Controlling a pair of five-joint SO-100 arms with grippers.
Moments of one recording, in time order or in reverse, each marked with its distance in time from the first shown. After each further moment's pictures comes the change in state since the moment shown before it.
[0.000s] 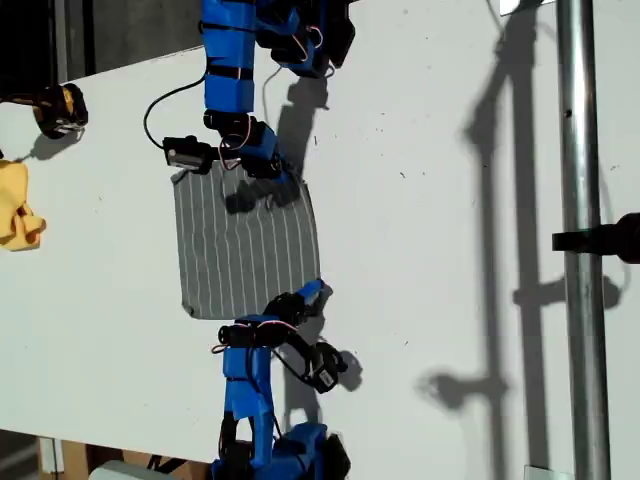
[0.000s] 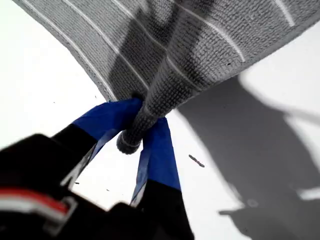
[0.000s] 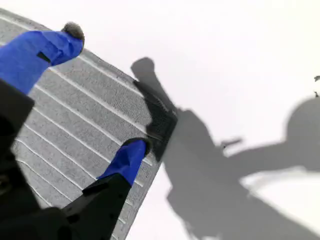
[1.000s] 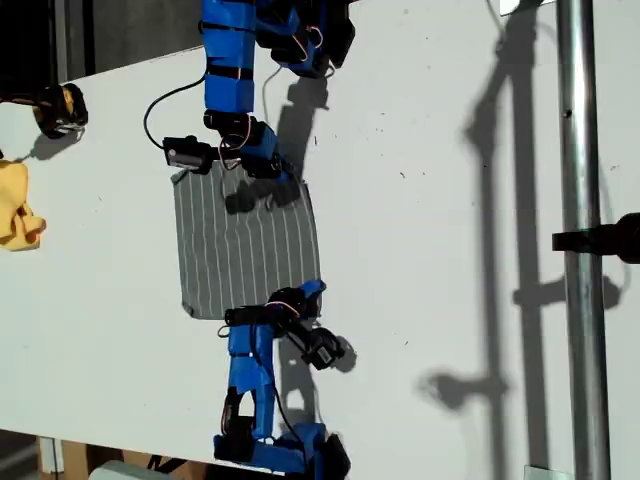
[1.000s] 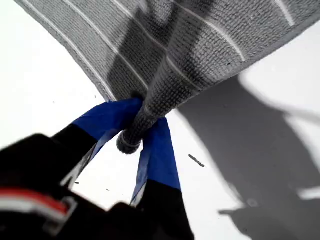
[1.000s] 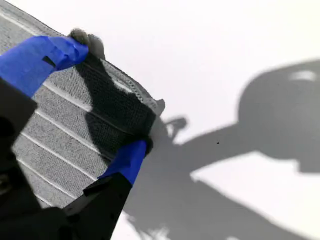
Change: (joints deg) arm 0 -3.9 -13.5 -6.4 0.0 1.3; arm 1 0.0 0.0 0.0 0.0 0.0
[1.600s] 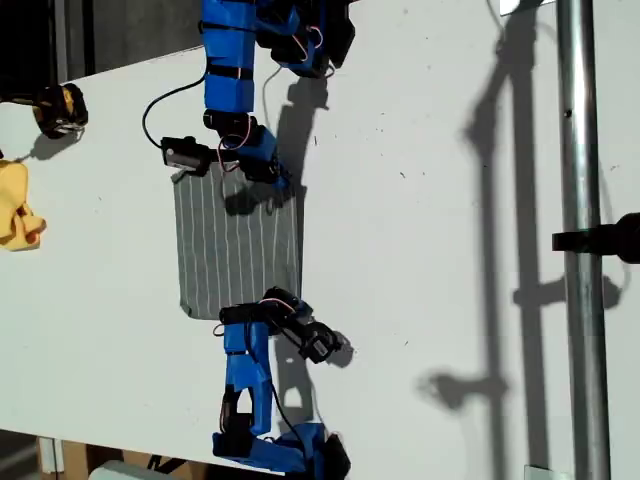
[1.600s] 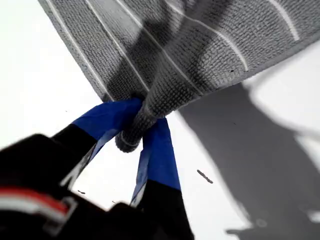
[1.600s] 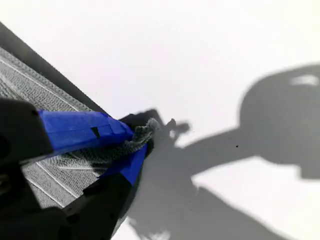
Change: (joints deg) arm 0 -1.8 -1.6 -3.0 0.9 -1.3; arm 1 0.0 0.1 0.0 -0.3 0.0
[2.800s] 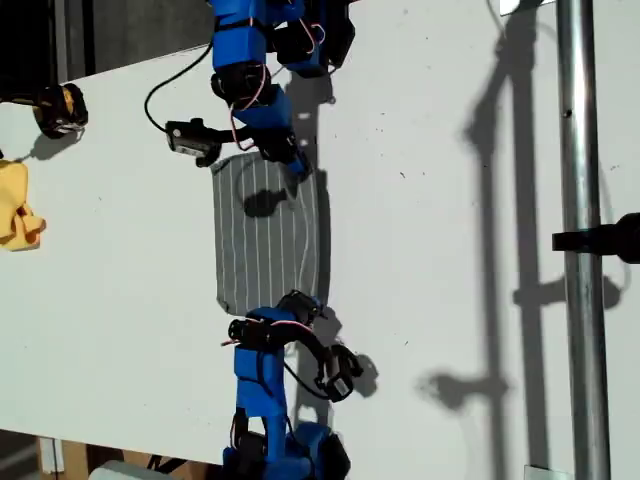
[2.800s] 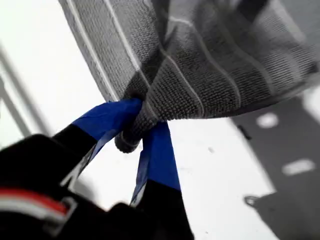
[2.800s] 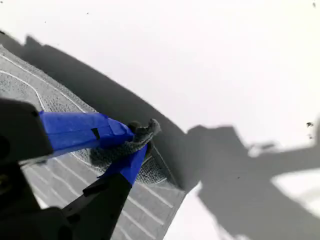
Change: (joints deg) arm 0 12.0 11.0 -11.4 11.4 -1.9; arm 1 -10.8 19.3 -0.6 9.8 1.1
